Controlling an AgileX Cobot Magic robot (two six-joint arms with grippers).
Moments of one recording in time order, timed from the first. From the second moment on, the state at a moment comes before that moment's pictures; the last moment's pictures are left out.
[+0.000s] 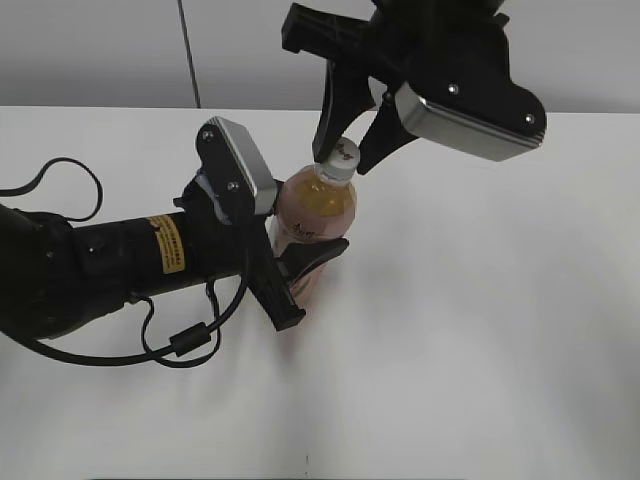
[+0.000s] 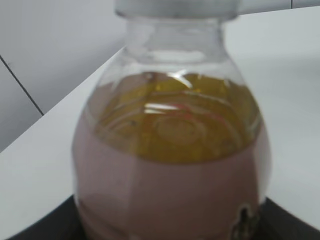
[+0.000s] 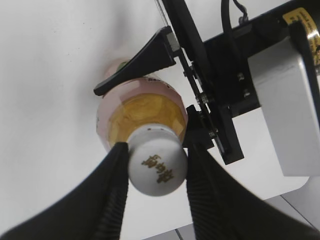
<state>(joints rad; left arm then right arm) -0.54 1.90 -0.71 0.58 -0.90 -0.01 0.58 1.80 -1.63 0.38 1.16 -2.85</state>
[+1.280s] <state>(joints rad) -0.54 1.90 -0.71 0.58 -0.87 -0.01 0.57 1.73 -1.67 0.42 1.18 -2.00</state>
